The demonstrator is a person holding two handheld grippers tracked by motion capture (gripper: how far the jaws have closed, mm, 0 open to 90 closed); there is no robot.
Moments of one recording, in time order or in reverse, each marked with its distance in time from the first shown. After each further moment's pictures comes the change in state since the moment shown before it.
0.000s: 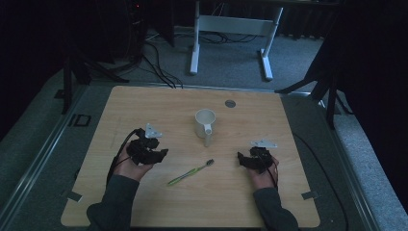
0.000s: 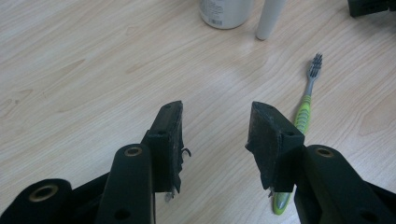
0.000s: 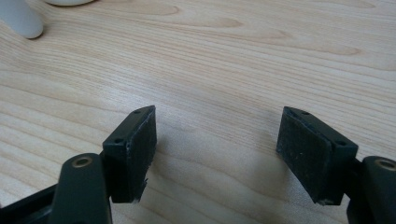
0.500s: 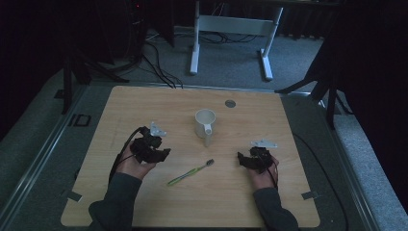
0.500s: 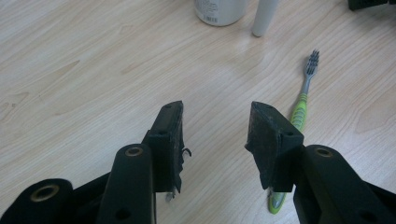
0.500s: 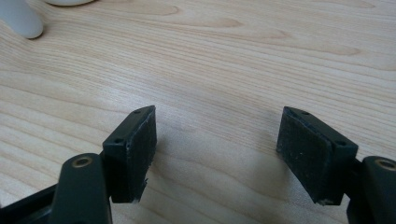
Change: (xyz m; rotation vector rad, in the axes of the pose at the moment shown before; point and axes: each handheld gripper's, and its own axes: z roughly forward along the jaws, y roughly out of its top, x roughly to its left) left arm -0.005 0.010 0.002 0.037 -0.002 0.020; right arm 0.000 0.000 0.000 0.000 0.000 0.001
